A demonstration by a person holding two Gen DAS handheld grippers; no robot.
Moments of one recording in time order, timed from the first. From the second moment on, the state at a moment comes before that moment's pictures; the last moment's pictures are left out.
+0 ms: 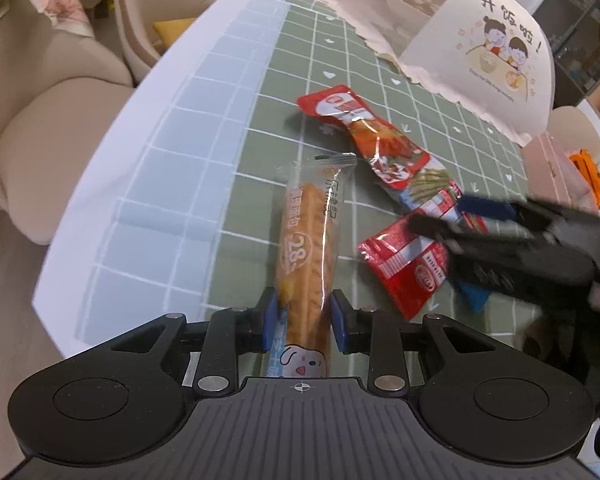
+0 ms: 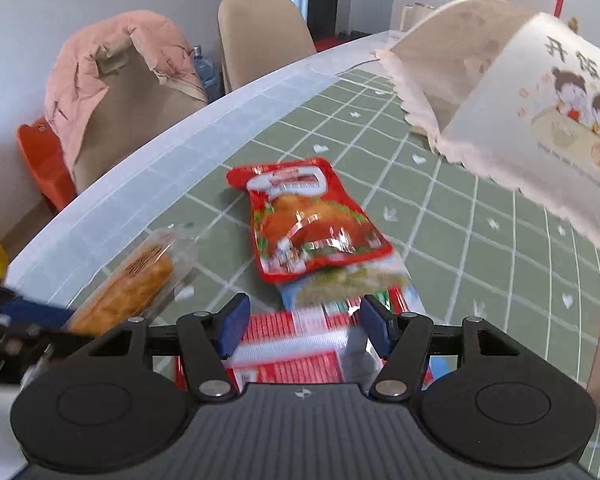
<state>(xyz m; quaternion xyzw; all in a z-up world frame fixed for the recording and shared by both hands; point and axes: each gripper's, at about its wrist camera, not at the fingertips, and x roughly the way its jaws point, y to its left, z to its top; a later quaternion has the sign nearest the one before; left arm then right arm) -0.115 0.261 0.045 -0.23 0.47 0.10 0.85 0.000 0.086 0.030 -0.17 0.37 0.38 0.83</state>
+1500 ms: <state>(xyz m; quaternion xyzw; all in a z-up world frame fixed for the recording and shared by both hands) -0.109 0.259 0.036 -0.26 0.46 0.12 0.84 0.091 0.110 0.044 -0.14 0.42 0.38 0.82</state>
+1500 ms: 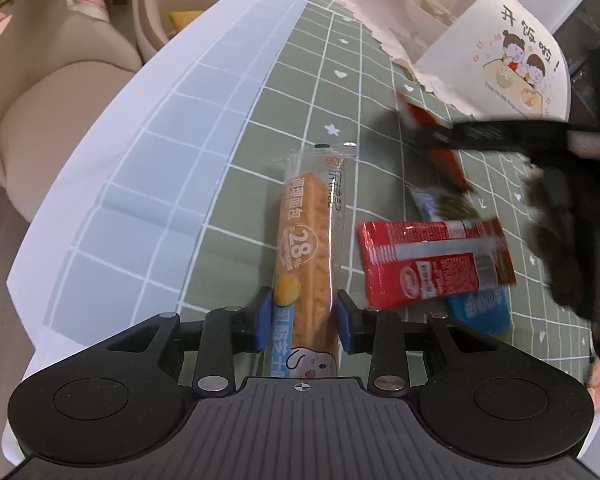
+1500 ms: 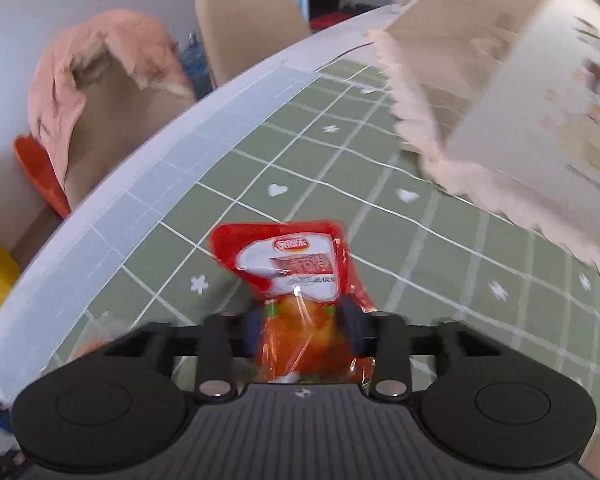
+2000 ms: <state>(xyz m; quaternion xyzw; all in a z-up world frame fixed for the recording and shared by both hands) -0.086 0.159 0.091 -0.19 0.41 -0.03 0.89 0.038 -0.170 0.047 0.16 0.49 0.21 0.83</state>
